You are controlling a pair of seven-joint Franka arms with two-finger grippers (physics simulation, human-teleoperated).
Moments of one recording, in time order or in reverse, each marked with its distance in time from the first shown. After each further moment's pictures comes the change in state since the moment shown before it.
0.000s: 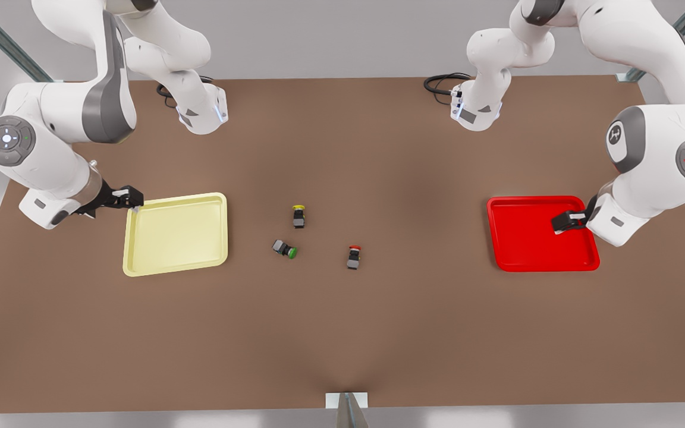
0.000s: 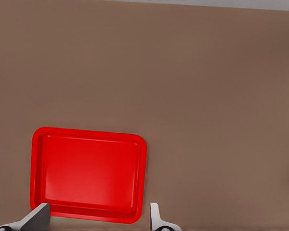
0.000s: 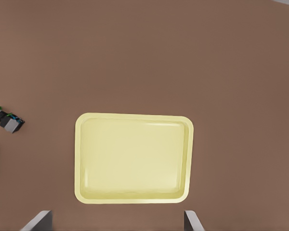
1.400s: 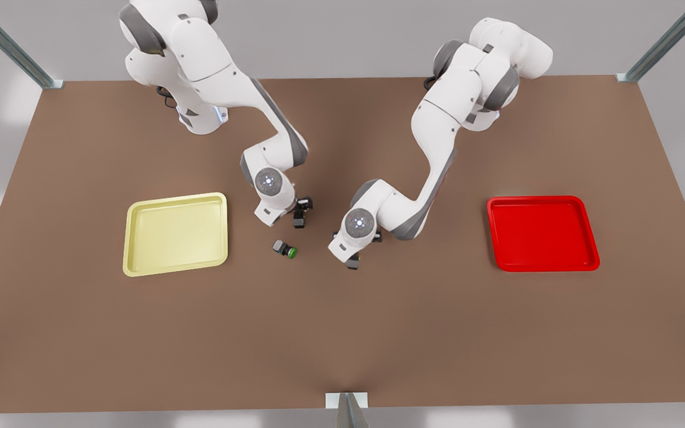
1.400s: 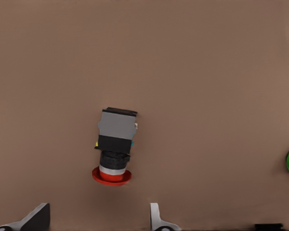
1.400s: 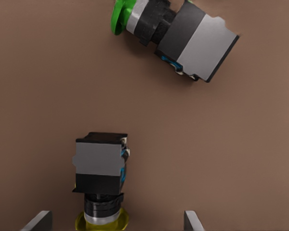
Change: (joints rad) left arm -0.643 0.642 -0.061 0.156 -0.130 0.396 -0.457; right arm 0.673 0.310 -0.090 -0.625 0.408 0.910 0.447
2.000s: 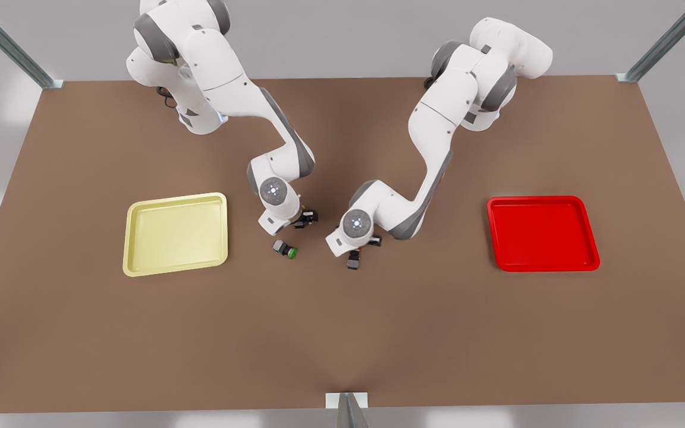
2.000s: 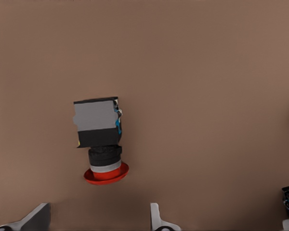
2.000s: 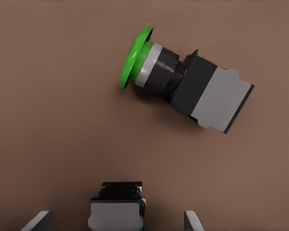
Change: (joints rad) left arm -0.015 0.006 0.009 -0.038 0.036 -0.013 0.136; right arm 0.067 0.090 -0.073 0.108 0.066 0.001 0.037
